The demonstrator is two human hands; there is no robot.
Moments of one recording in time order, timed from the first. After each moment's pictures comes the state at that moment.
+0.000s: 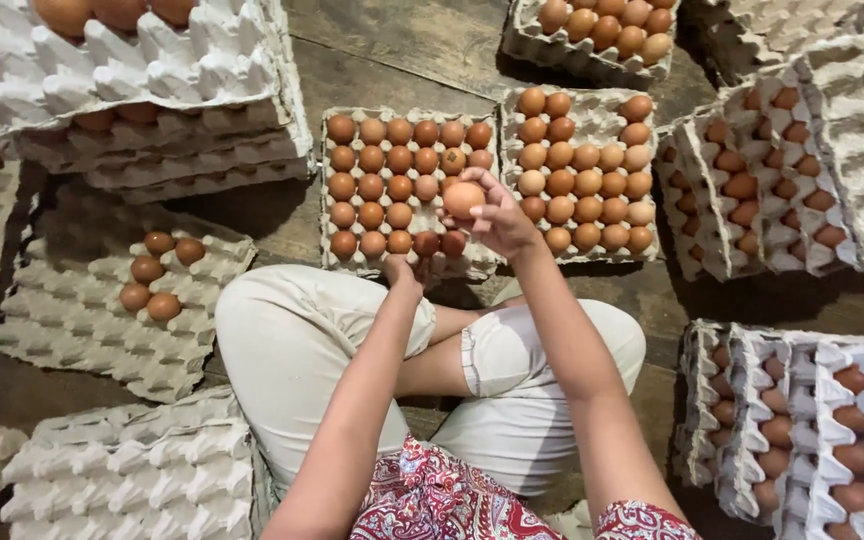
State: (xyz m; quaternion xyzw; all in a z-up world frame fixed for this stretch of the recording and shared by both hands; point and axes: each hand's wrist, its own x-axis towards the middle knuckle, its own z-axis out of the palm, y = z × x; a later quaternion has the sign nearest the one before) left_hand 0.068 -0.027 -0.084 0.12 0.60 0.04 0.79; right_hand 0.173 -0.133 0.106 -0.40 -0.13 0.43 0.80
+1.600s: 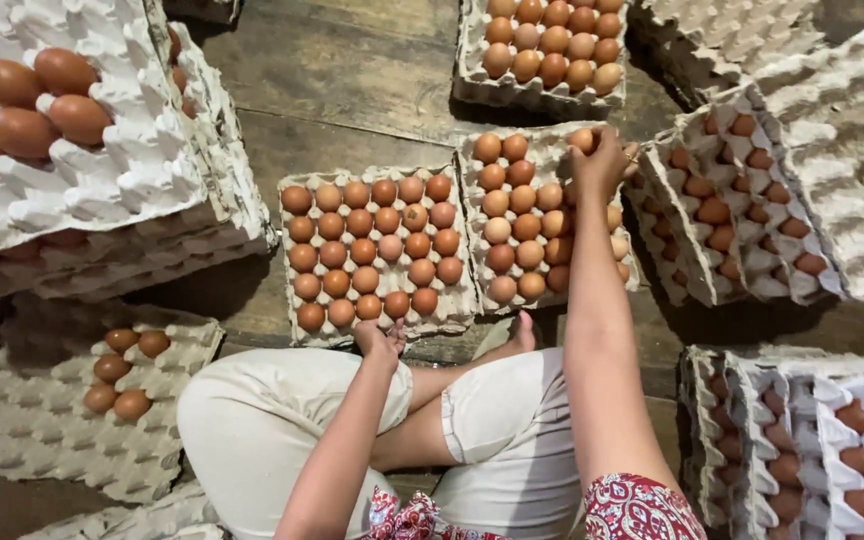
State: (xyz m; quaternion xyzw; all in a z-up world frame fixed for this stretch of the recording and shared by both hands) left_hand 0.060 -0.023 -0.110 0.13 0.62 0.00 0.77; right_hand 0.434 -0.268 0.027 -0.95 0.06 -0.14 0.25
